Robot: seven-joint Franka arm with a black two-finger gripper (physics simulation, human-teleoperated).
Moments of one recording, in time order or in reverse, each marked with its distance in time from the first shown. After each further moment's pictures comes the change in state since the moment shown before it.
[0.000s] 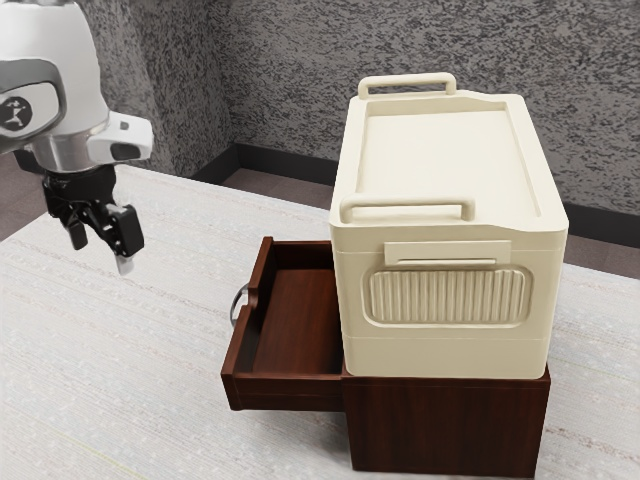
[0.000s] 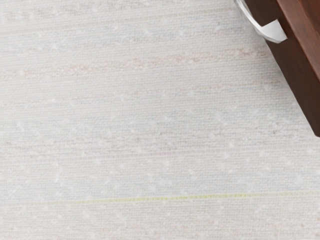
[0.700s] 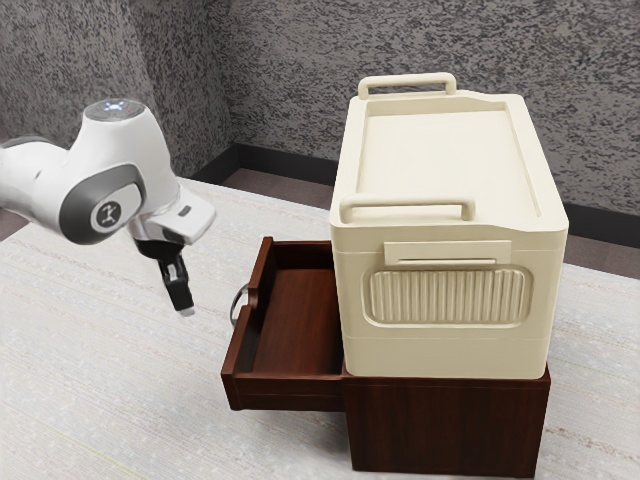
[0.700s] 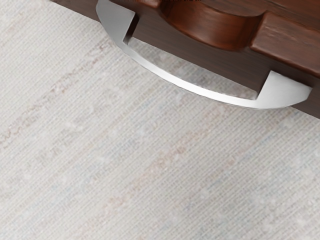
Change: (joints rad) arm -0.005 0.240 -0.004 -0.216 -0.001 0.602 0.614
